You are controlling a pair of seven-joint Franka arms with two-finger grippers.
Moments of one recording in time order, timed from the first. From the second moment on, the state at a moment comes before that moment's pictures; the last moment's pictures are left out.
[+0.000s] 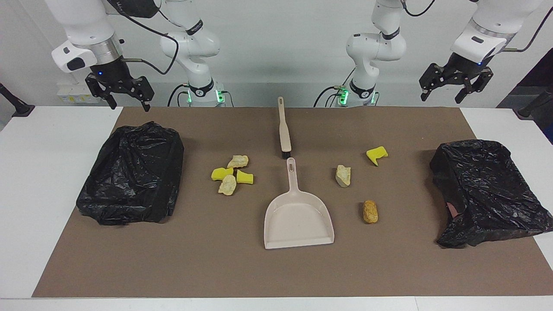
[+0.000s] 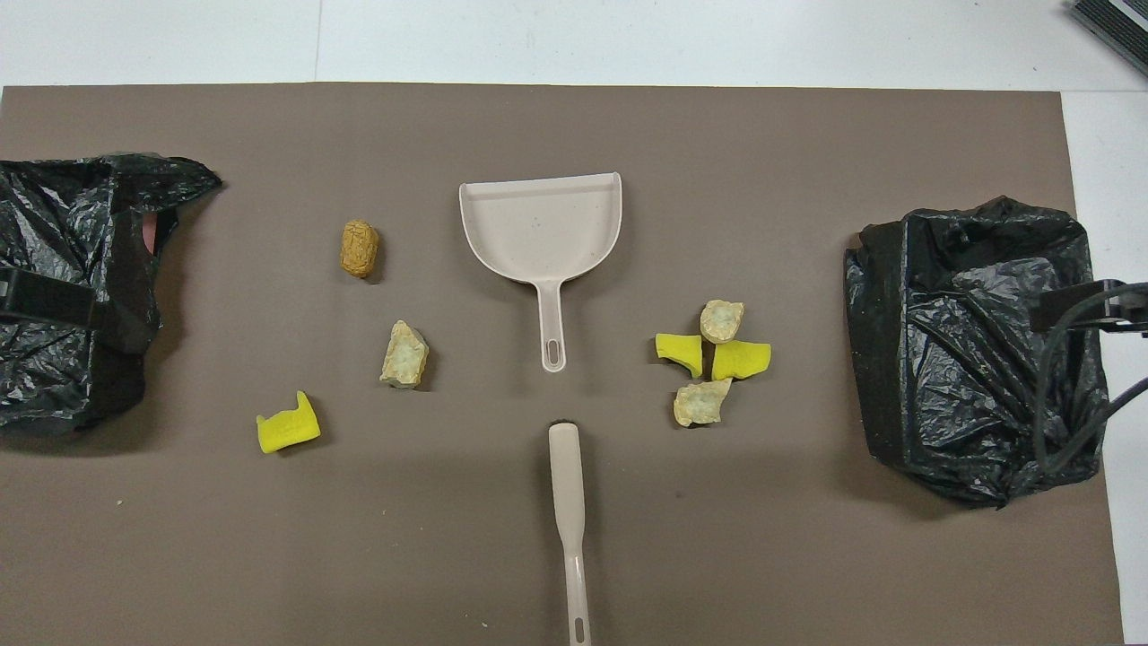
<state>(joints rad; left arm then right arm) -0.19 -0.03 0.11 -1.45 -0.01 1.42 0.07 0.04 -0.09 -0.09 -1.65 -0.04 1.58 0.03</state>
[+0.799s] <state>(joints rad) -0.20 -0.17 -0.09 -1.73 -0.02 1.52 -0.09 0.07 -0.09 -0.02 -1.66 -0.05 1.56 0.03</state>
